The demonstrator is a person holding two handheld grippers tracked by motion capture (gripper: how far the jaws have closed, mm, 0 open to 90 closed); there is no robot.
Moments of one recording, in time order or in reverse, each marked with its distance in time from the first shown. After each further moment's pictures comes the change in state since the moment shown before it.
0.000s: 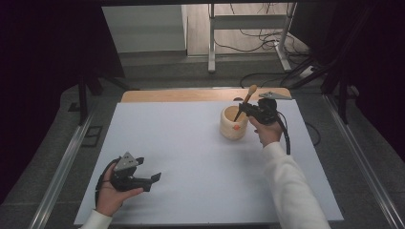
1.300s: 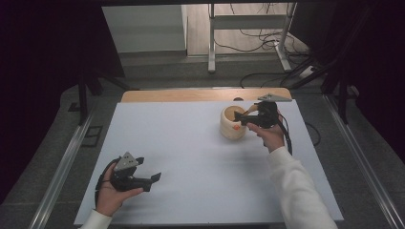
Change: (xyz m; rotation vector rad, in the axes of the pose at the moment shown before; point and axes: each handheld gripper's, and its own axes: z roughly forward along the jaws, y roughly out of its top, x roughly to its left) left arm -0.001 0.001 -0.001 0.001 -0.001 0.004; right arm 0.009 -0.002 -0.012 0.049 -0.015 -0.065
